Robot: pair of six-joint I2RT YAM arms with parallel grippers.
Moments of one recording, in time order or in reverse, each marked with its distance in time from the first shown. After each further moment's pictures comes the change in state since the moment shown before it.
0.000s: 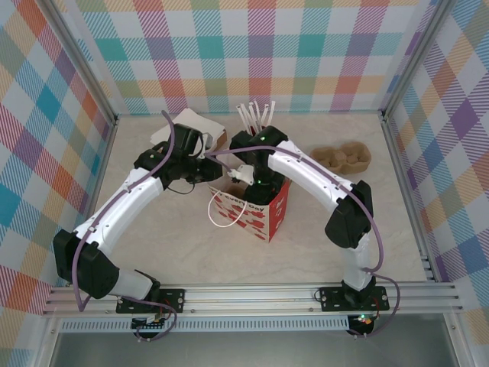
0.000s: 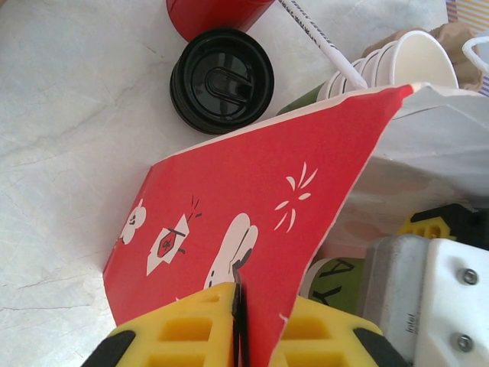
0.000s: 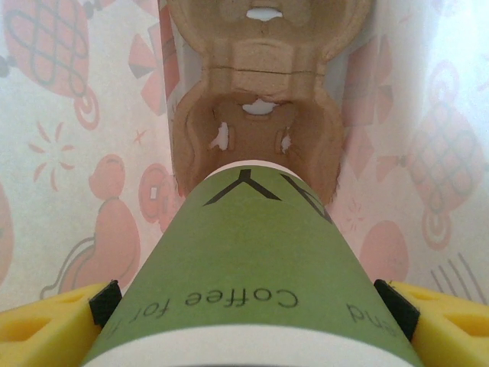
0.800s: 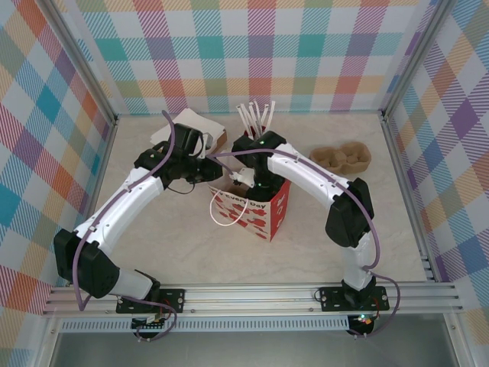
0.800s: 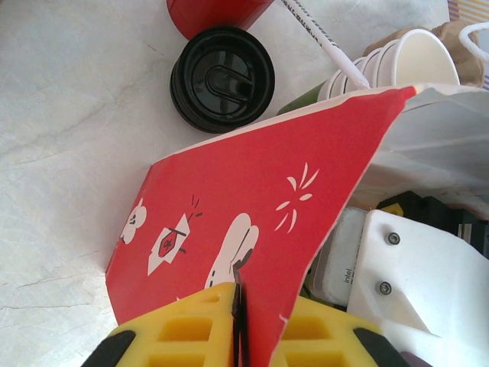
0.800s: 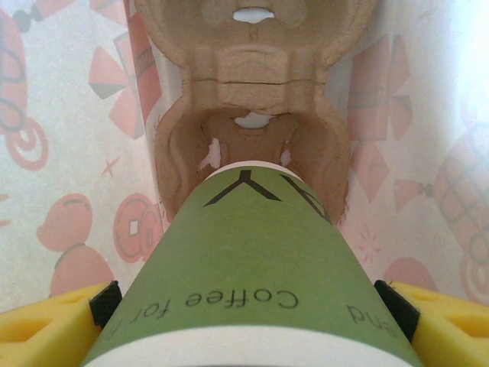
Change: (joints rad) left arm 0.000 0.004 0.004 -0.005 0.002 0.000; right arm -0.015 0.002 -0.105 0.098 -0.004 0.000
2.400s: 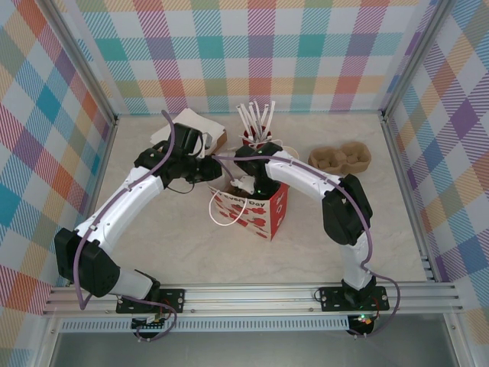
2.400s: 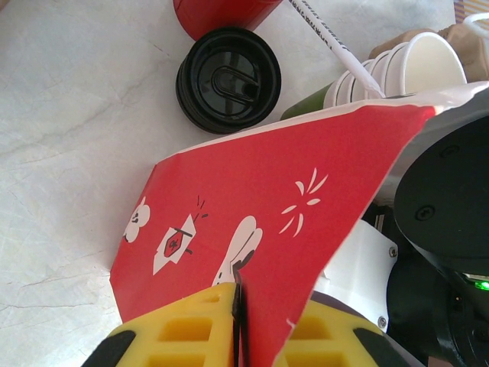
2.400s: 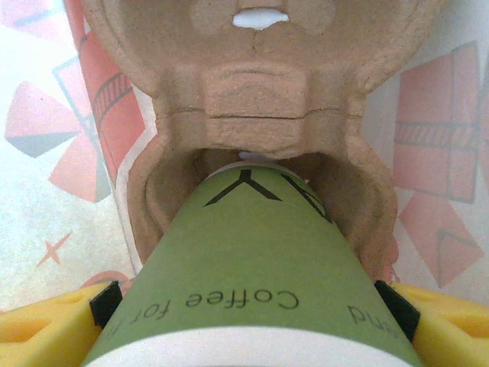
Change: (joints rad) left arm 0.001 0.007 0.002 -0.003 -0.001 0.000; right arm -0.017 0.022 -0.172 0.175 -0.056 0.005
